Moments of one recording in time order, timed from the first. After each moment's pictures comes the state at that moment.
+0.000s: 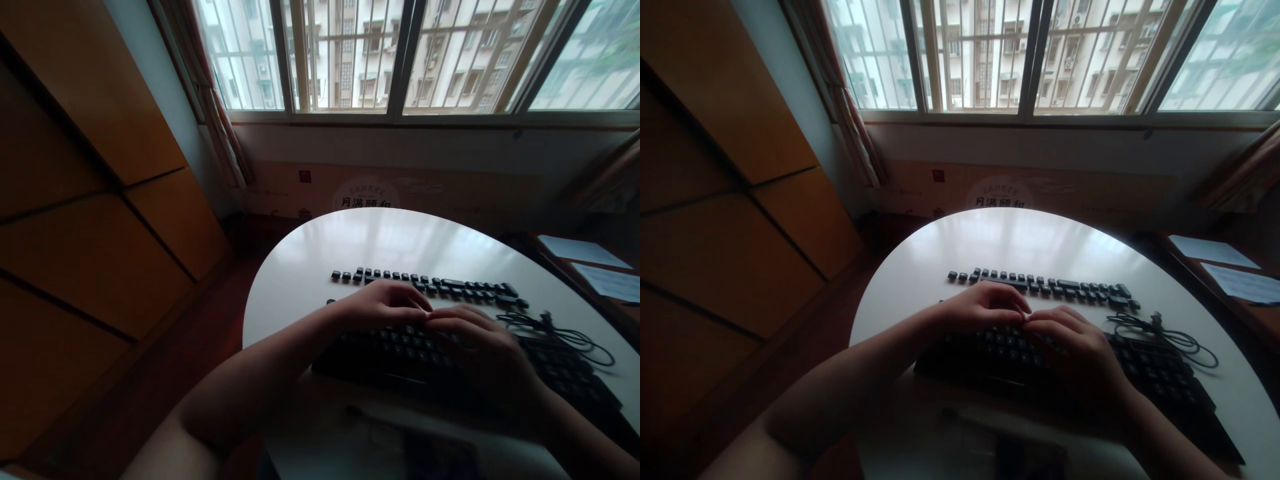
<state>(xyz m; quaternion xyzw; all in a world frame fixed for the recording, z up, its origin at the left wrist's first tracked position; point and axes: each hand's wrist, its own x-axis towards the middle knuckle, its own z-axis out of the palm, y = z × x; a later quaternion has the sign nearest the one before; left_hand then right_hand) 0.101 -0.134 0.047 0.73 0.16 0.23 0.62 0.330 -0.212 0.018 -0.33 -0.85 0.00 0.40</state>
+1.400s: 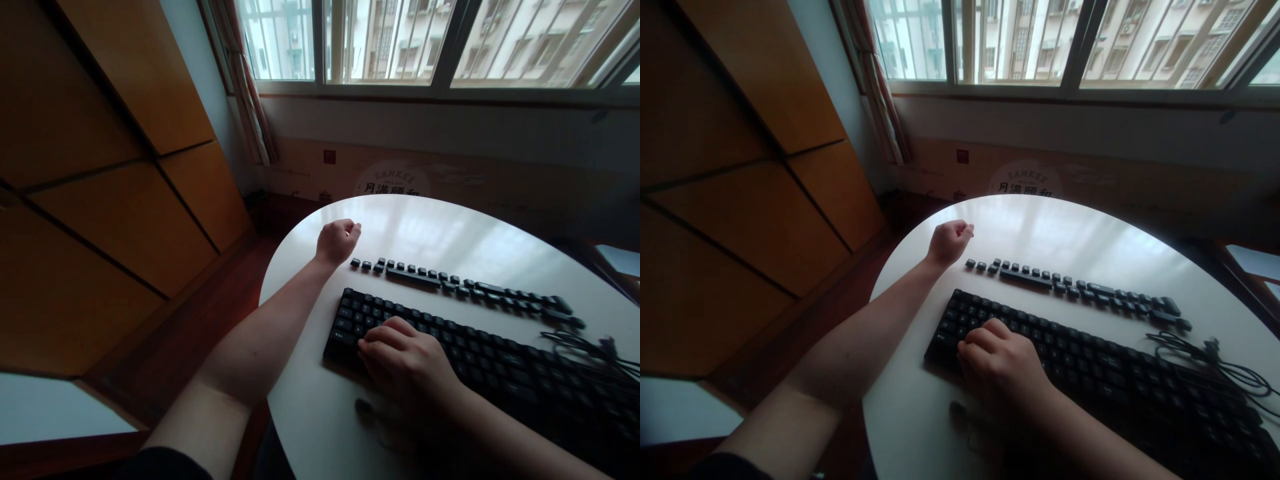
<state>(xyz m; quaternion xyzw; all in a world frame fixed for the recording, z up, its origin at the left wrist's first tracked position) 0.026 -0.044 0.019 0.69 0.59 0.42 0.05 0.216 -0.220 0.008 -0.27 -0.90 0.03 0.33</state>
